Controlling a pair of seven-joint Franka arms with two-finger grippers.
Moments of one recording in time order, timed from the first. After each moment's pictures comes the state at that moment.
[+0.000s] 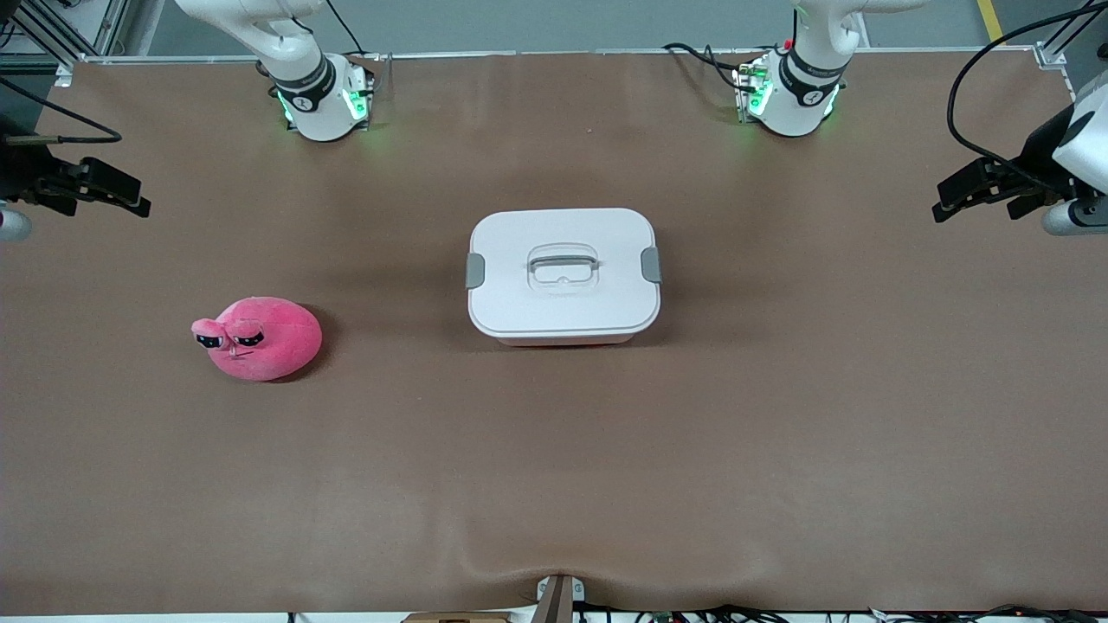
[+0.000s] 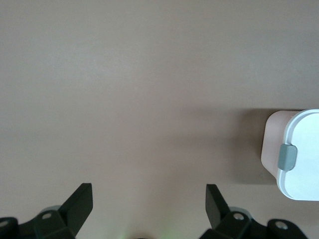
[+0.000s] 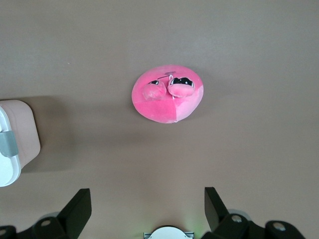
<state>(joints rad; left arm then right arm) -0.03 -0.06 -0.01 -1.64 -0.04 1.55 -0.09 0.04 -0.02 -0.07 -1.56 0.03 1.43 0.02</state>
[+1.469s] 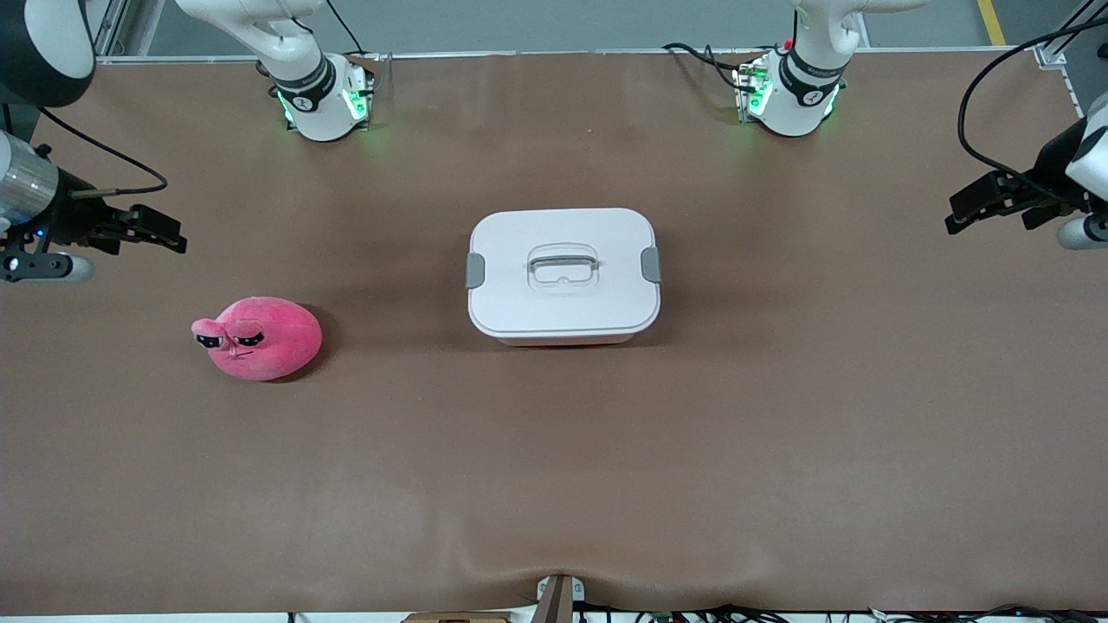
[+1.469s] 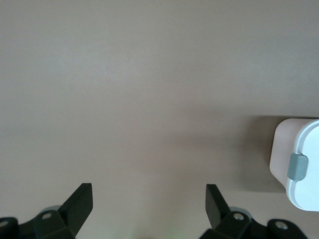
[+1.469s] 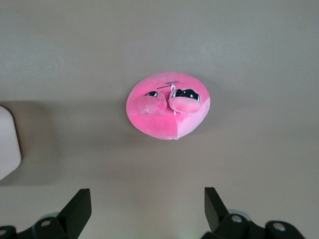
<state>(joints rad) -0.03 -0.01 -0.01 -1.59 -0.01 1.55 -0.09 0.04 -0.02 -0.07 -1.79 0.03 1.67 -0.03</state>
